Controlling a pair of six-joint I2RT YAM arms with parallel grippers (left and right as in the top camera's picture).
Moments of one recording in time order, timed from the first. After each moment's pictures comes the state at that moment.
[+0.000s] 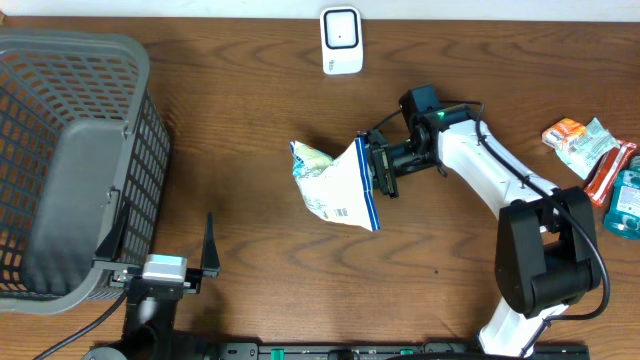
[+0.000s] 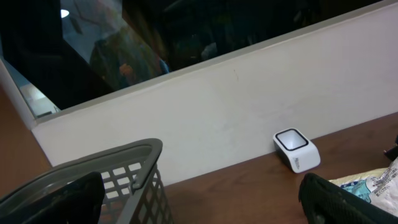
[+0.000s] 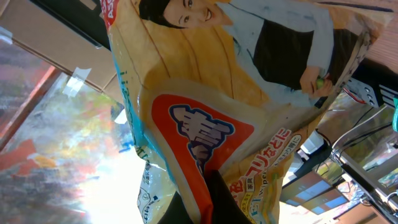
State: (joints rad) left arm -0.18 0.01 0.49 -0.31 -0.04 0.31; right arm 0.31 1.90 1.33 -0.94 -1.50 0.81
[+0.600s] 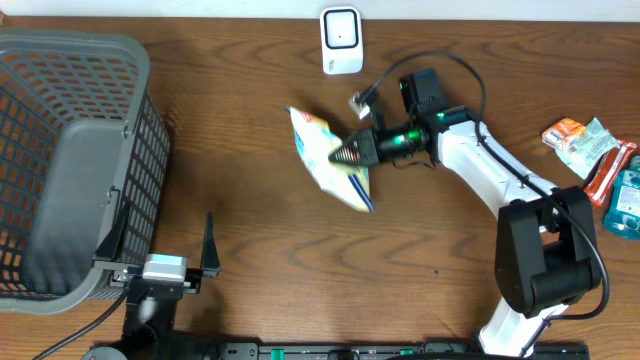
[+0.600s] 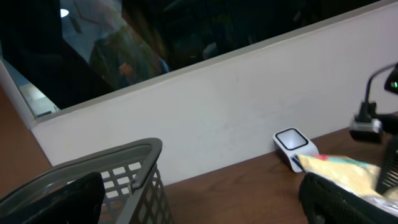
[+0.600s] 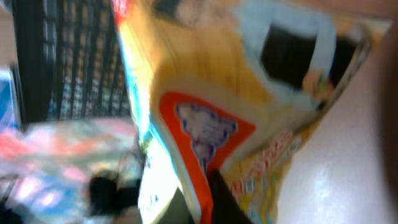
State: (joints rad) left arm -0.18 0.01 0.49 -0.31 -0.04 0.31; right arm 0.31 1.90 1.31 -0.44 -1.06 0.17
